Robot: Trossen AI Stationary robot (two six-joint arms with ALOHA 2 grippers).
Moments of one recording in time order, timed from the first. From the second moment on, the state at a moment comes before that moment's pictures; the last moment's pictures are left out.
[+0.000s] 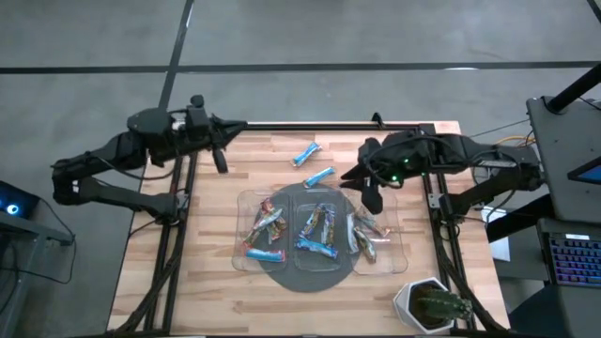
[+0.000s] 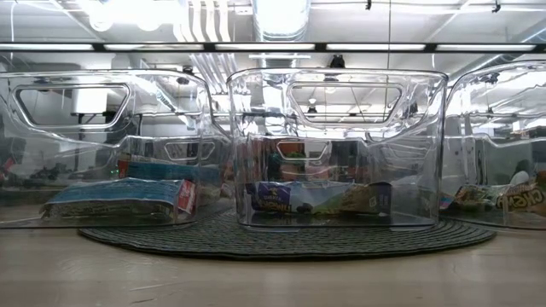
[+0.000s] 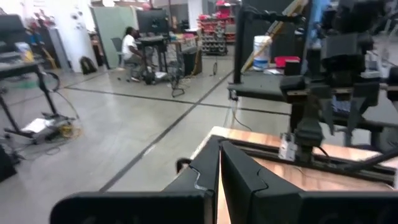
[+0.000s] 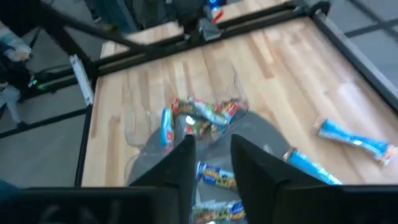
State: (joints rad) left arm 0.15 0.90 1.26 -0.39 -0.29 0.04; right arm 0.05 1.29 1.52 -0.81 0.03 0.34
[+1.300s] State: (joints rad) left arm 0.44 1.44 1.84 -0.89 0.01 0.11; right arm 0.06 1.29 1.55 -0.82 0.02 0.37
